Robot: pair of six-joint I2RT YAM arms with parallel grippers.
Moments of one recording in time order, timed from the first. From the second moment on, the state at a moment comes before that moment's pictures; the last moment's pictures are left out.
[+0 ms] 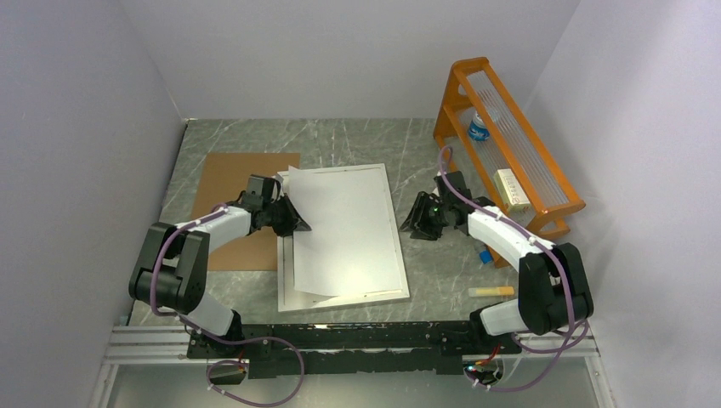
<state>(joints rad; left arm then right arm) -0.25 1.55 0.76 -0.15 0.39 -0.76 0.33 1.40 0.80 -0.39 -0.32 0.71</state>
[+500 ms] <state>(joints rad) -0.25 1.57 0.83 -0.29 0.35 -0.78 0.51 1.58 0.82 -0.36 -0.28 0.77</state>
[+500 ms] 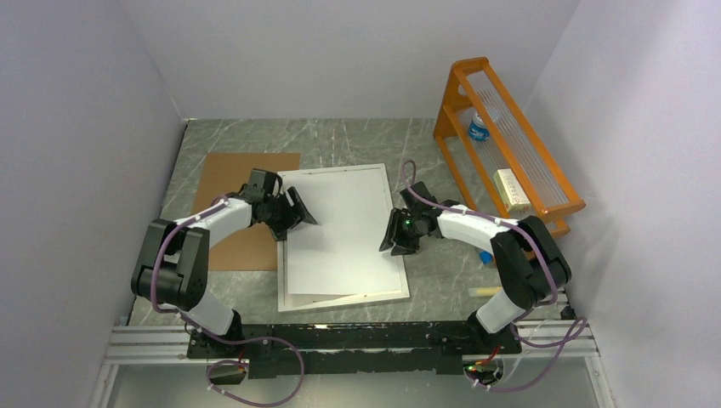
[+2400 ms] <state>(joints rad) -0.23 1.67 0.96 -0.53 0.38 -0.67 0.40 1.52 0.83 -0.45 -0.11 0.76</state>
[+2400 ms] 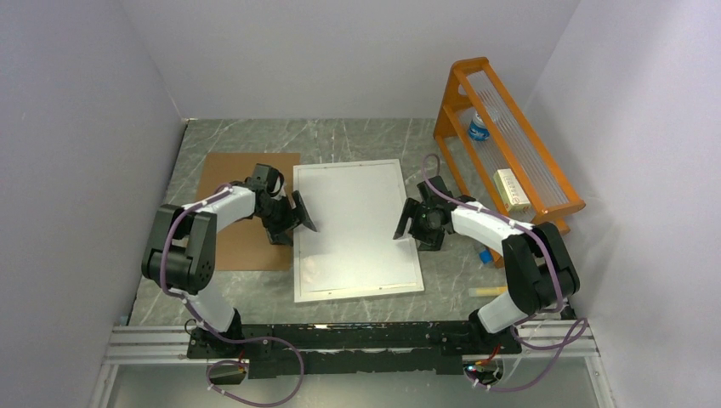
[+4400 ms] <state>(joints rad) 0.53 2.00 1.42 -0.67 0.23 -0.26 0.90 2.42 2.01 -0.51 -0.02 1.11</state>
